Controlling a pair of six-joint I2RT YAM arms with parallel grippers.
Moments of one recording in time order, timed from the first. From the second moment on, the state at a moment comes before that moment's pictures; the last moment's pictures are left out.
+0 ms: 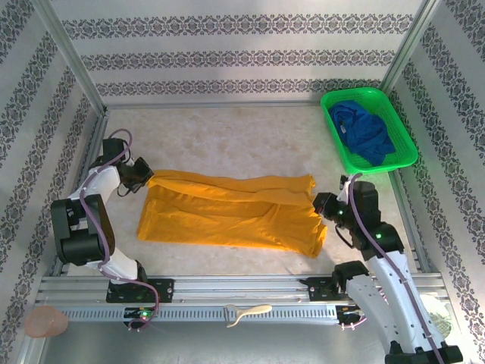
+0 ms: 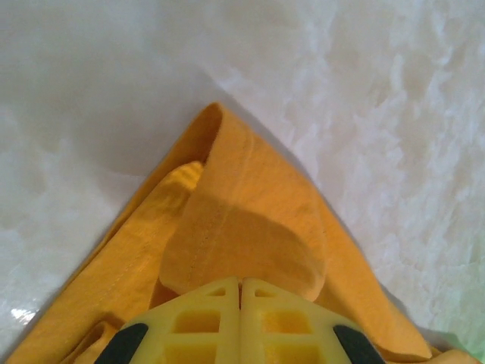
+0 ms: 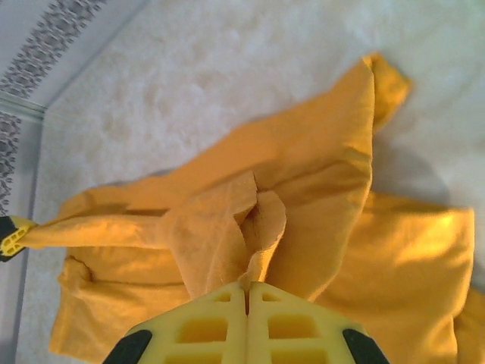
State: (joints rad) left arm 0.25 1.56 0.96 -0.49 0.37 -0.61; right arm 0.17 0.57 0.60 -0.71 -0.27 0.71
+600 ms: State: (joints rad) left arm 0.25 1.48 1.03 -0.49 0.38 -0.64; right arm 0.27 0.84 0.68 -0.71 -0.18 0.71
